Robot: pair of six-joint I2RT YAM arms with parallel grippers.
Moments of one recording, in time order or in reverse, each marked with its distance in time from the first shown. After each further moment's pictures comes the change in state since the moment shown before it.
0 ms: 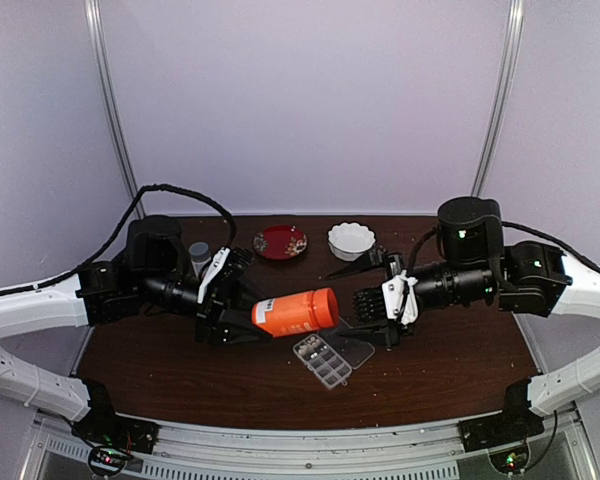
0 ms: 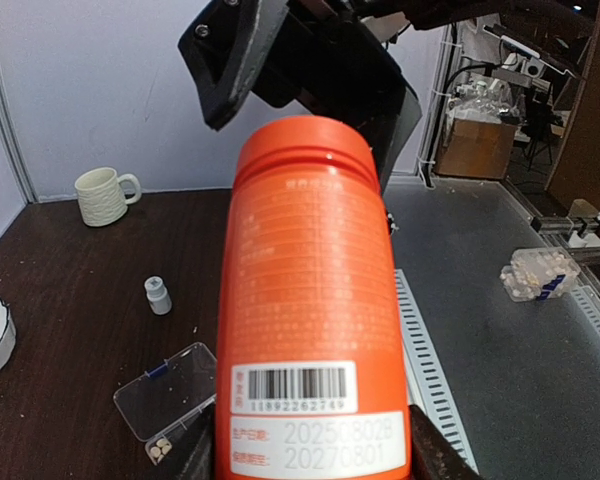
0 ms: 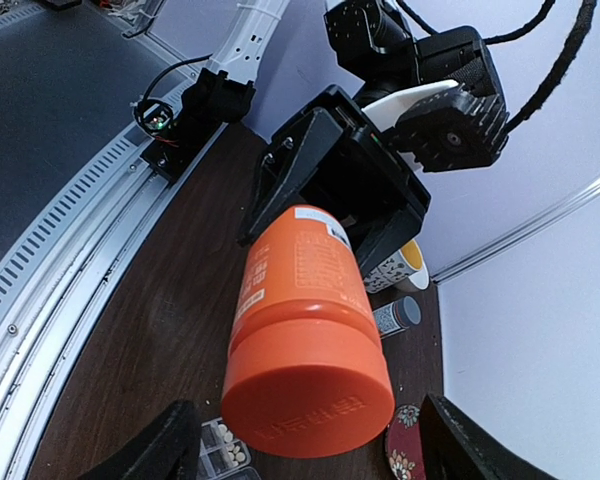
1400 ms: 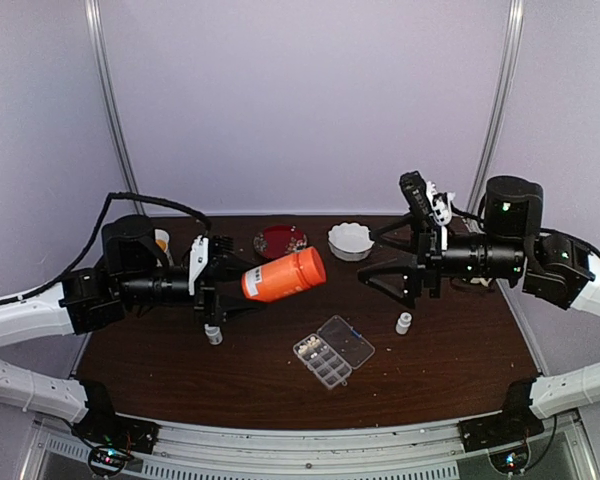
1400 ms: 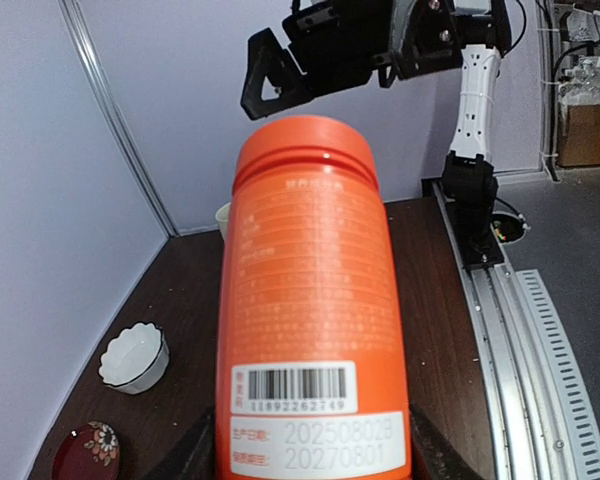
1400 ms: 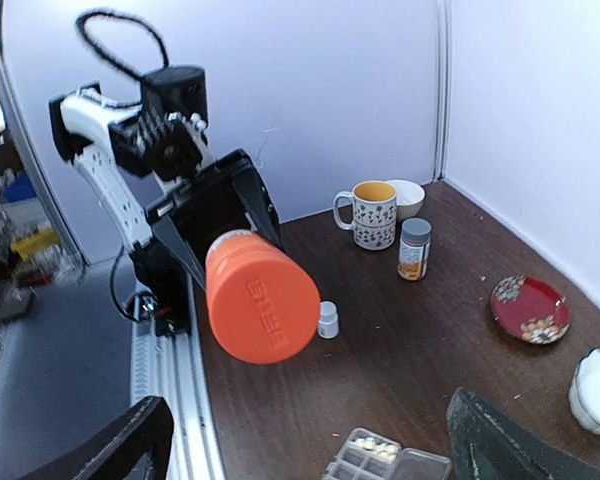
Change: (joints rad) left arm 0.000 -0.105 -0.051 0.104 -0.315 0.166; right arm -0.190 -0.117 -0.014 0.063 -0.018 0.963
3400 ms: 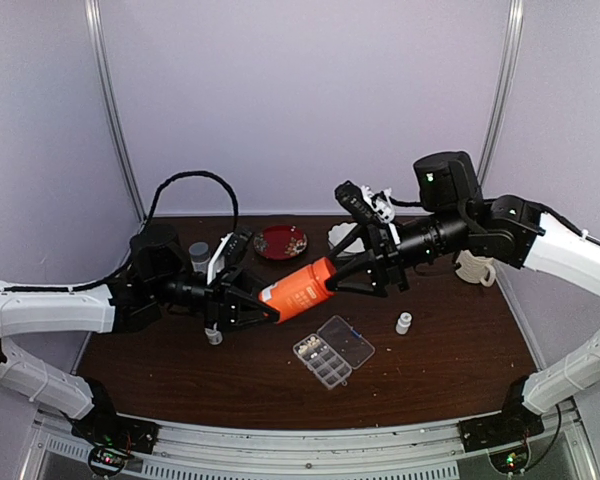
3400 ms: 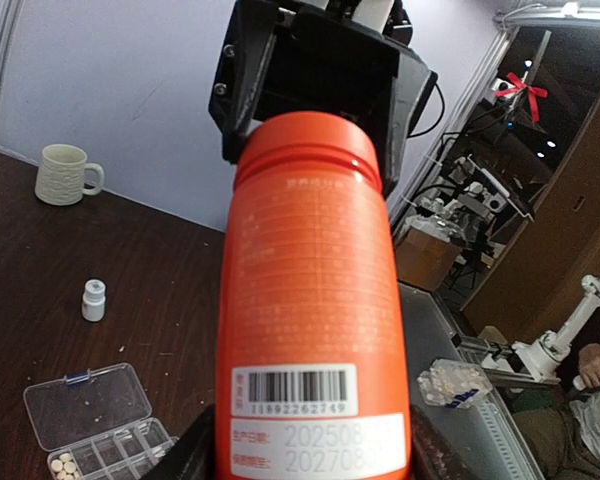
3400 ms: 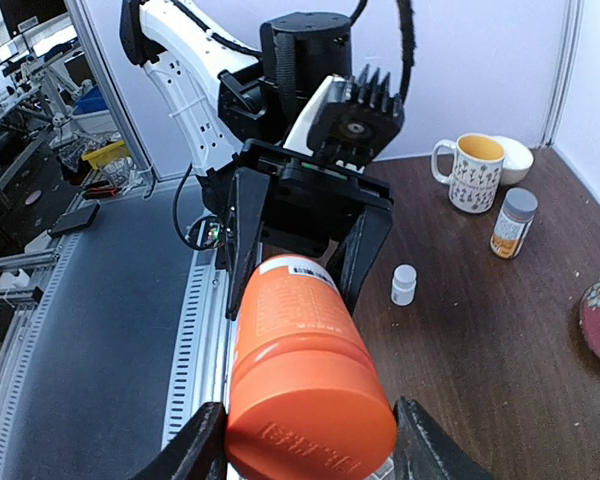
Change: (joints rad) left arm 0.077 0.228 -0.097 0.469 0.453 -0.760; right arm -0.034 0.318 0.257 -0.220 -0.320 -0.229
